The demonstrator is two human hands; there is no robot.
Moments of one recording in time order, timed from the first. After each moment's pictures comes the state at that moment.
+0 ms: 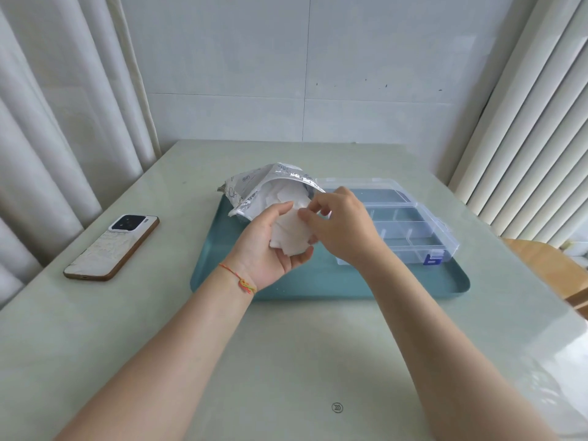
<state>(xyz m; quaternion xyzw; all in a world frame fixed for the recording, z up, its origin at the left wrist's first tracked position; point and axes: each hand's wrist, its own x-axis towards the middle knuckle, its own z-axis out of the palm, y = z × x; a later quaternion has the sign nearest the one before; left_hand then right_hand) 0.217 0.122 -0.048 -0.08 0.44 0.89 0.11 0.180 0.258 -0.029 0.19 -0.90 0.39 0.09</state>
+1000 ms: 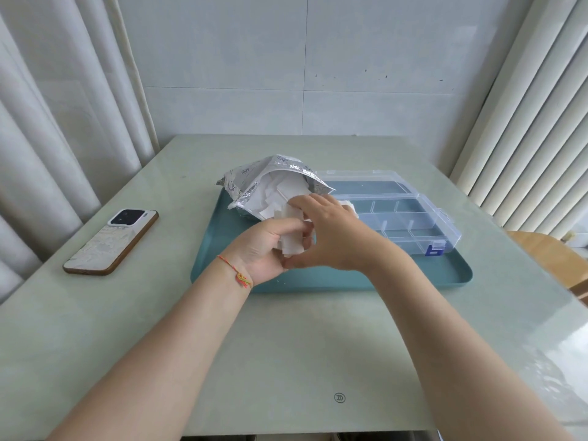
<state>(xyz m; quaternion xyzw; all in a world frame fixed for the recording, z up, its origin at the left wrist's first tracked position) 0.223 0.122 -0.052 0.02 0.52 0.84 0.17 0.189 0.261 -0.037 0.35 -0.91 0.20 0.05</state>
